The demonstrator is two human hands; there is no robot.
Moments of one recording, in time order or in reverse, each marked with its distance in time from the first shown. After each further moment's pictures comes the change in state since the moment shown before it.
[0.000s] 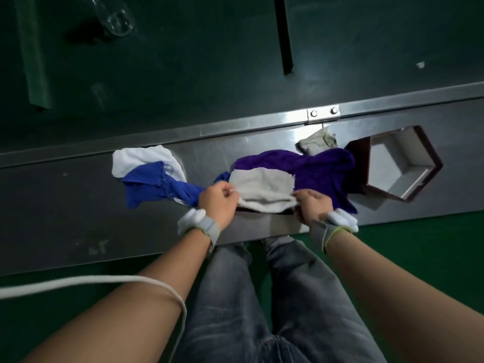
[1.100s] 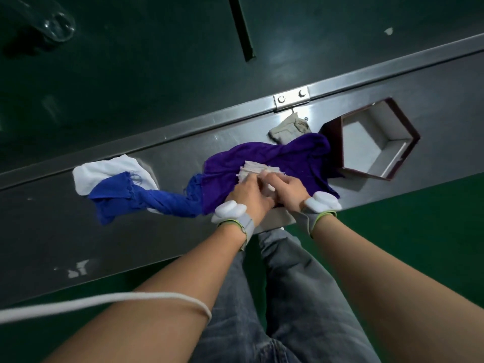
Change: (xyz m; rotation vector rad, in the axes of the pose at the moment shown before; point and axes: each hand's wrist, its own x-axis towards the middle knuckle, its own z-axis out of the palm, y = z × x) left_hand -0.007 0.063 0.096 0.378 -0.250 0.137; right_hand 0.022 -0.007 -0.015 -0.251 -0.319 -0.105
